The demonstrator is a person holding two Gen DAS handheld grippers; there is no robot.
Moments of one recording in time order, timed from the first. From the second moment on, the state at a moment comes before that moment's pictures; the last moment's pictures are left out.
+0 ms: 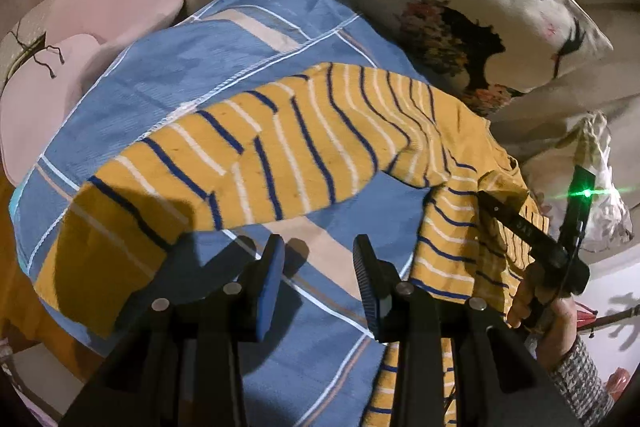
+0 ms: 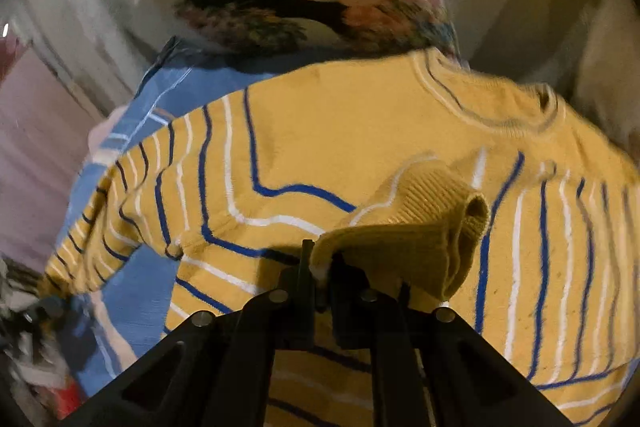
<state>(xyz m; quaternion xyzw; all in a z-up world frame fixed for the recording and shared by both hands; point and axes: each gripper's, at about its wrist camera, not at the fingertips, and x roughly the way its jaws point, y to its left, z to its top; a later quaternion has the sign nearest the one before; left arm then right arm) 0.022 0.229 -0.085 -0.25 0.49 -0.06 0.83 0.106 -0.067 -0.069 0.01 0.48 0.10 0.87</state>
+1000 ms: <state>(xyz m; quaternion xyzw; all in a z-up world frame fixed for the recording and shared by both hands) -0.044 0.420 -0.086 -0.34 0.42 0.15 0.83 0.024 0.182 -0.059 -0.11 0.47 0.40 0.78</state>
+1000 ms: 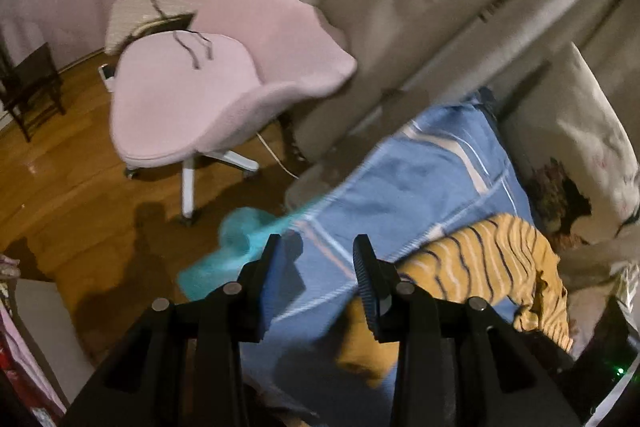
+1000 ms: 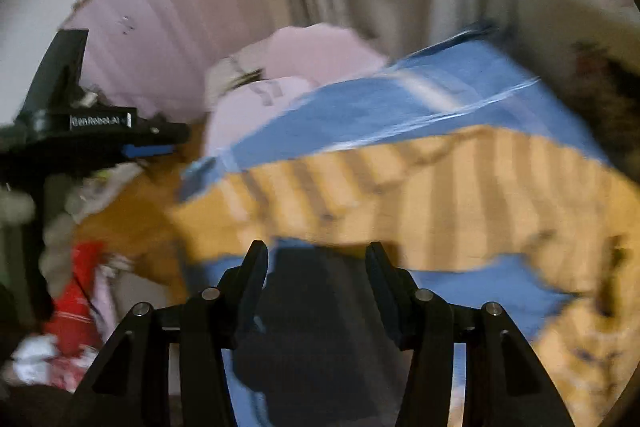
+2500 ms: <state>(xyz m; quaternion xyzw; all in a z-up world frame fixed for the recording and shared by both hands) 0.008 0.133 -0.041 -0.21 0.44 -0.06 0.87 -0.009 -0.340 -0.013 0.15 0.45 -0.06 0.88</state>
